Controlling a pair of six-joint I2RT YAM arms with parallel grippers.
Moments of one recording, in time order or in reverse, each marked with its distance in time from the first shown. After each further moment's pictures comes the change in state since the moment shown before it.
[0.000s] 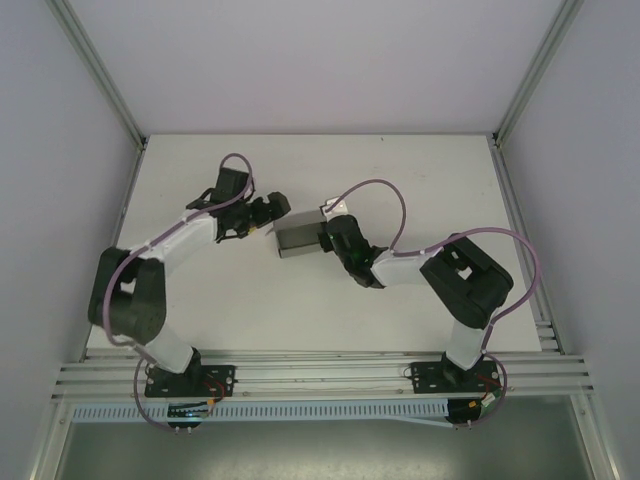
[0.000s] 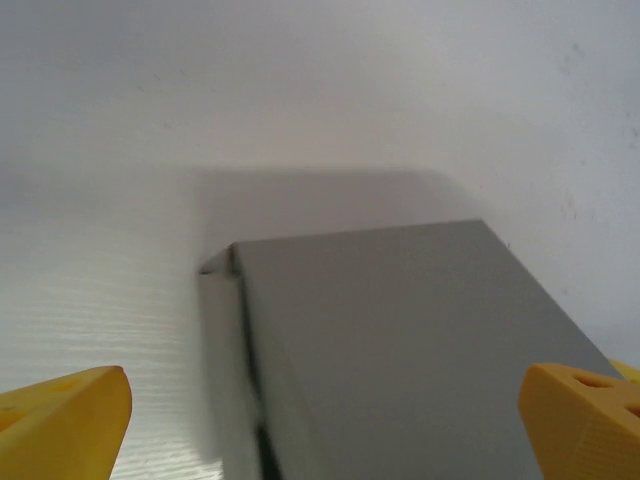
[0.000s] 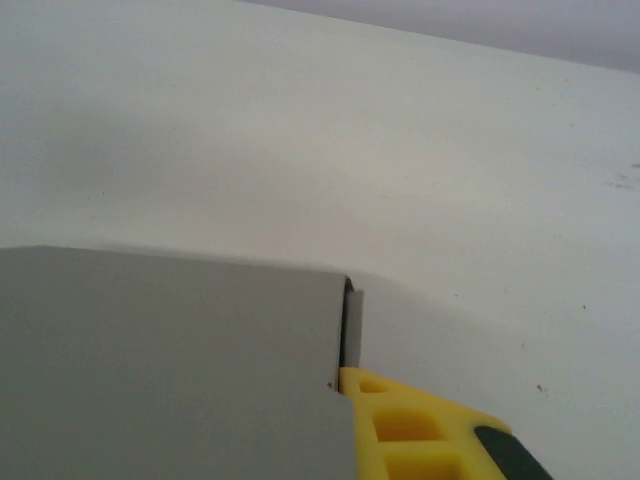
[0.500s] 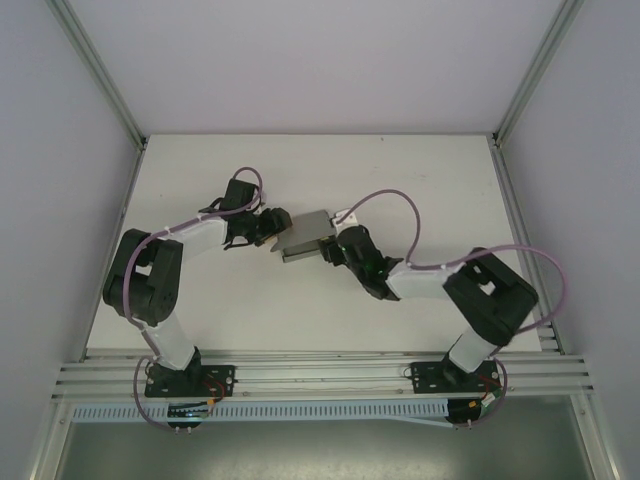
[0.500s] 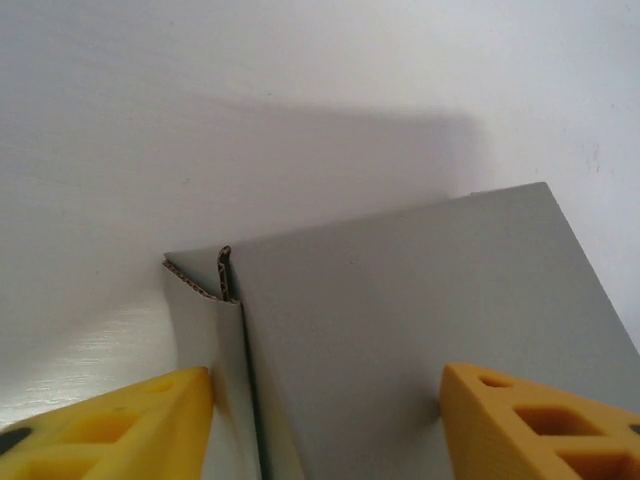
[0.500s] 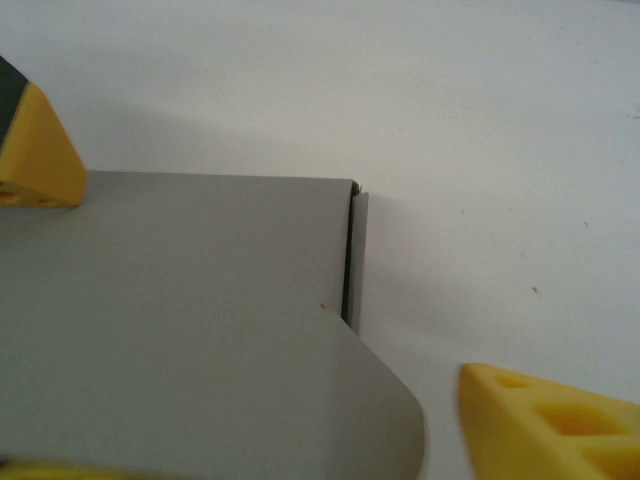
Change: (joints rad) left arm -0.001 0.098 -0.074 0.132 0.109 -0.026; right arm 0.011 -0.189 -0.165 -0.071 -0.078 0.057
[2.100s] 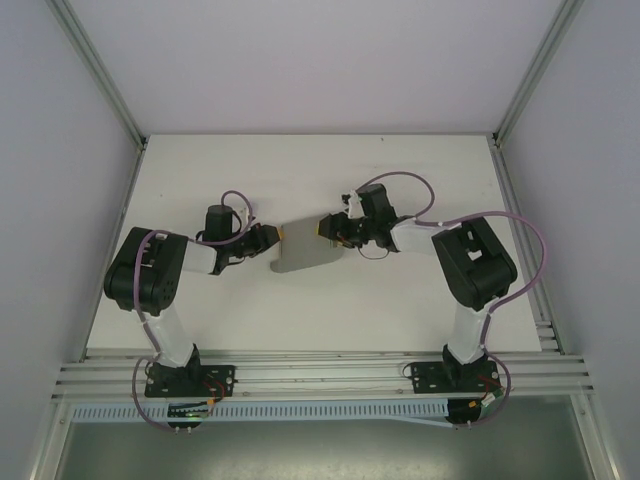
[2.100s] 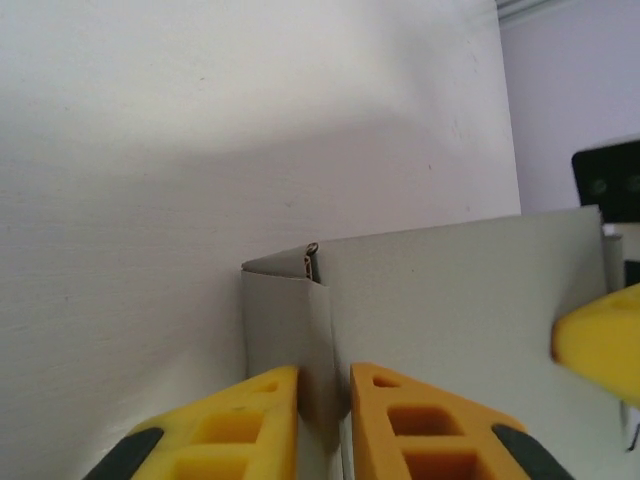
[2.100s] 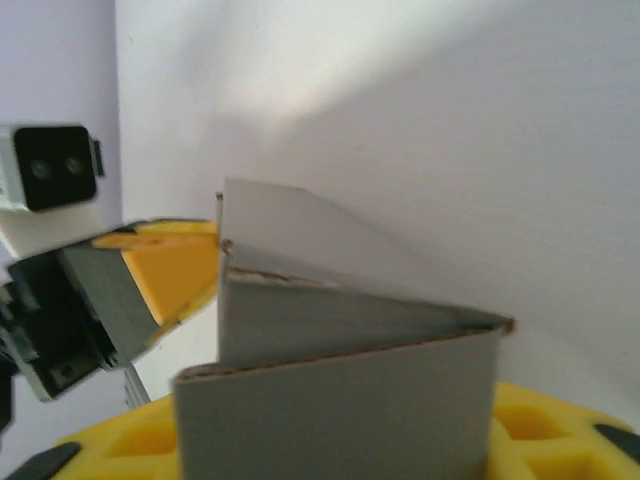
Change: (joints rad) left arm 0.111 0.061 -0.354 0.729 0.326 0.029; right arm -0.319 0.262 0.336 -0.278 -0.985 0.564
